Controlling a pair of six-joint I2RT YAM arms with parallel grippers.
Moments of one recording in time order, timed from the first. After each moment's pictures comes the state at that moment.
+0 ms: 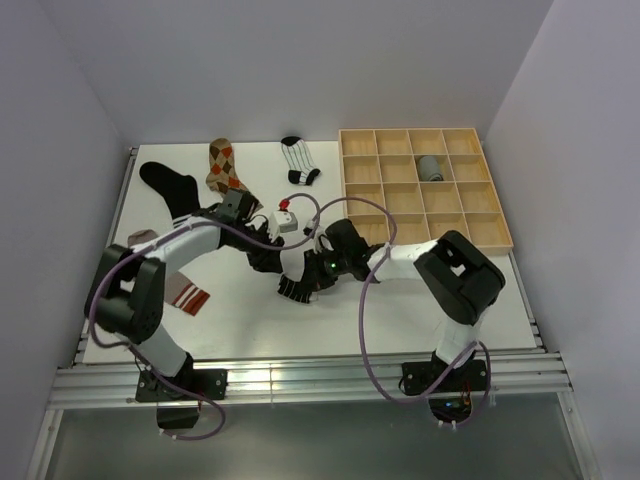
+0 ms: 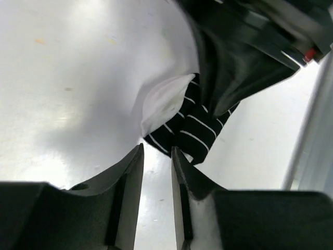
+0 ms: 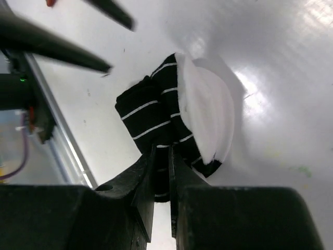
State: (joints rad) left arm -0.41 1.70 1.09 -0.57 0.74 0.57; right arm 0.73 1.75 0.78 0.22 -0.53 0.44
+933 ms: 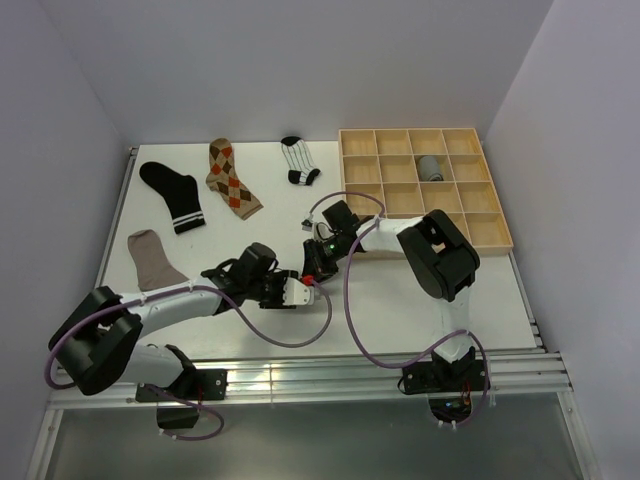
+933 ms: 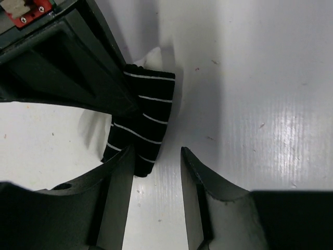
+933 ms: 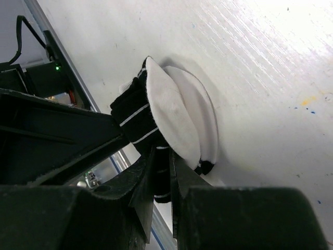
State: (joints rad) left arm -0.76 1.33 0.59 -0.10 0.35 0.86; right arm 0.59 2.00 1.13 -0.24 -0.83 0.41
